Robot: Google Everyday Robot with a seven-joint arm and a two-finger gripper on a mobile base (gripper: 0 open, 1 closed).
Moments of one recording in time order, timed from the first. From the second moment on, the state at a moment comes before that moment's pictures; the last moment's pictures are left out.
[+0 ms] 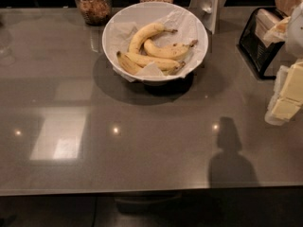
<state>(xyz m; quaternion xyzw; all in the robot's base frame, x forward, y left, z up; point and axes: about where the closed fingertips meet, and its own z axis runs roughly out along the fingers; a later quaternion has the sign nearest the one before) 0.438 -0.217 0.976 -0.60 0.78 -0.03 0.16</state>
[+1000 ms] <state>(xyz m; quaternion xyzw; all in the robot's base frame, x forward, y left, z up) 0.470 -0.199 0.999 -0.59 0.76 0.02 0.28</state>
